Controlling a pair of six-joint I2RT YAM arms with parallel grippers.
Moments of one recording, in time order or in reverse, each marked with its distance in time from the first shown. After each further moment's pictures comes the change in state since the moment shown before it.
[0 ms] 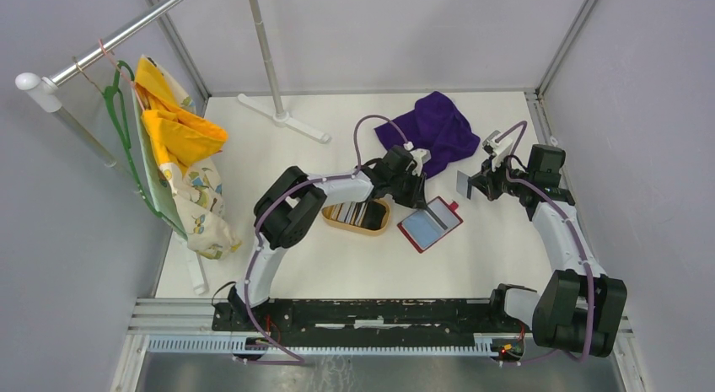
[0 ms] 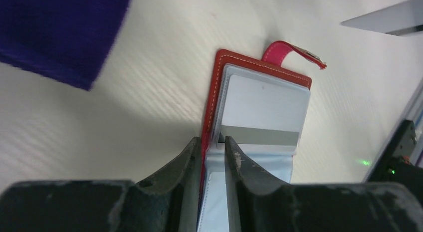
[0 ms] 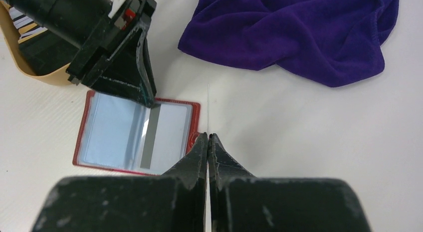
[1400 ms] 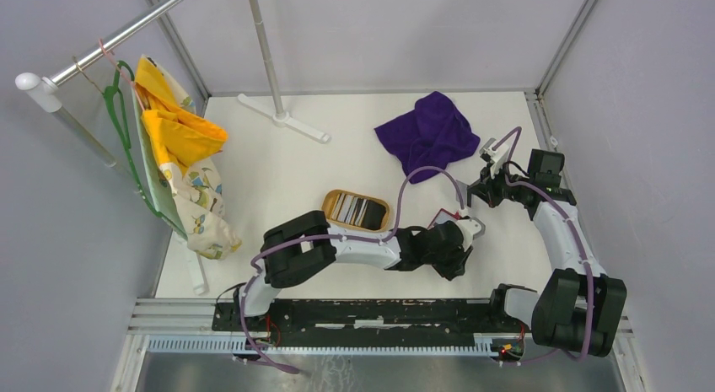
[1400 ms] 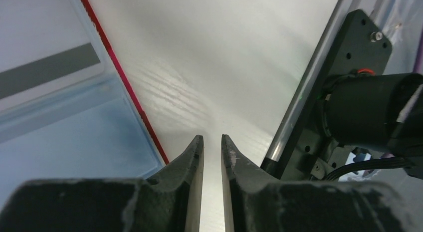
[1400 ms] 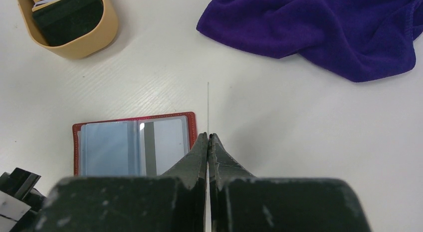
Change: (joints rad) left arm -0.472 -0.103 -0.127 0.138 -0.254 0.003; right arm -0.016 0.003 0.003 -0.125 -0.058 -0.137
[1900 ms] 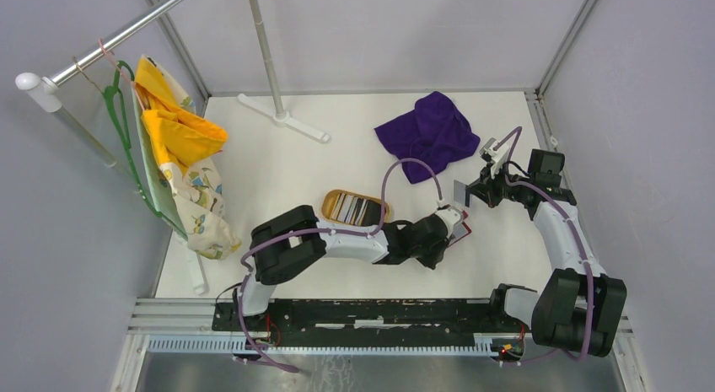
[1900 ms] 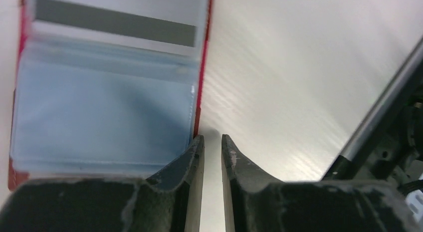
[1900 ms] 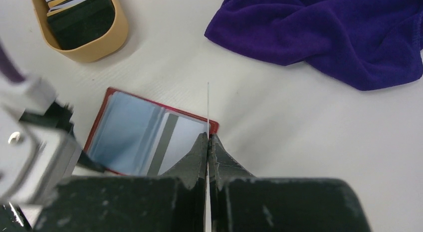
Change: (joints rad) left arm 0.037 -0.048 -0.095 -0.051 -0.143 -0.001; right arm -0.002 0.000 0.000 0.000 -0.030 -0.001
